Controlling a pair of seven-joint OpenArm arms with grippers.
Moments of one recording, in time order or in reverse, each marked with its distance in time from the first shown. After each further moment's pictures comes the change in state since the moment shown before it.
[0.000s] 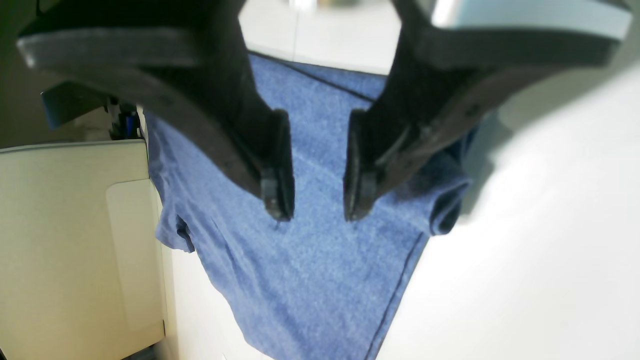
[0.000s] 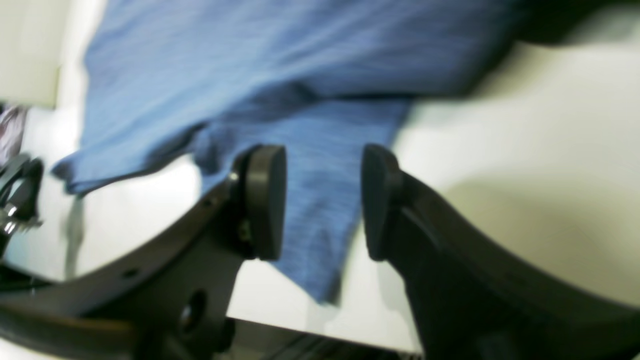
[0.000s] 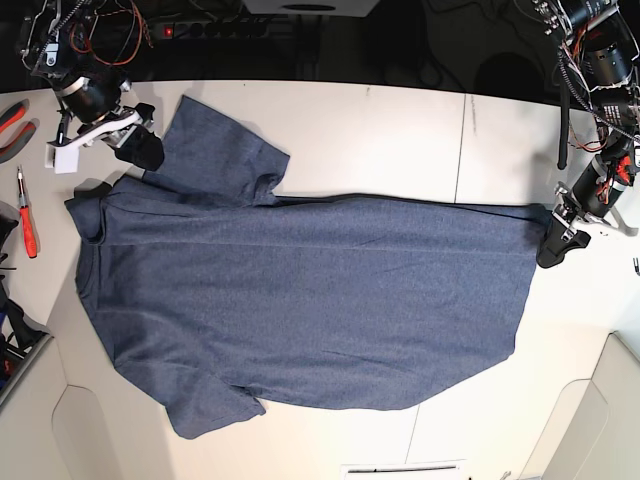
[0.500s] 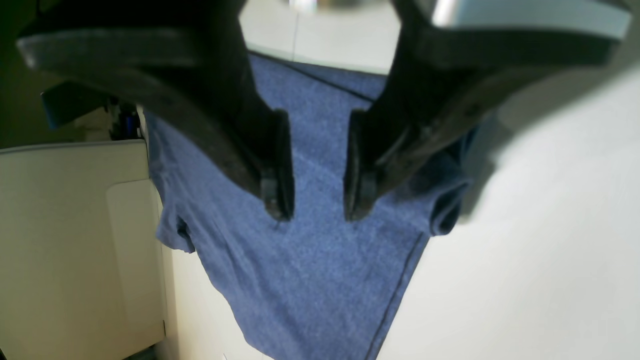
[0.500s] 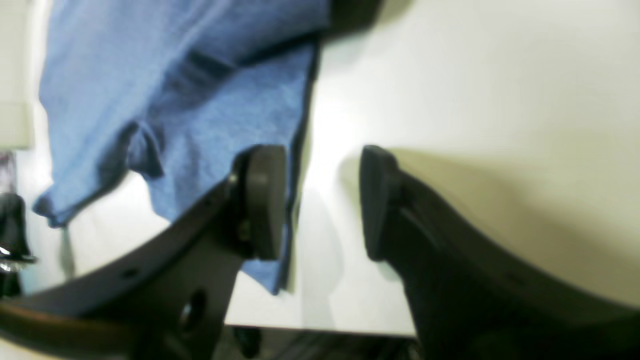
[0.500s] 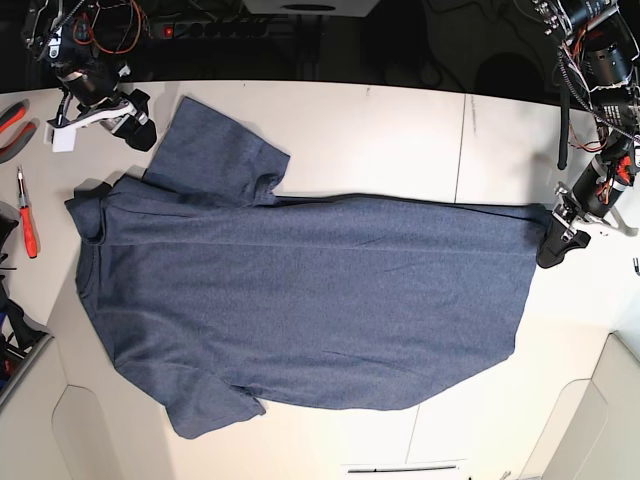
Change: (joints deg) left arm 0.0 0.0 0.0 0.0 0.0 0.0 0.0; right arm 0.4 0.1 0.2 -8.8 0.7 -2.8 2.0
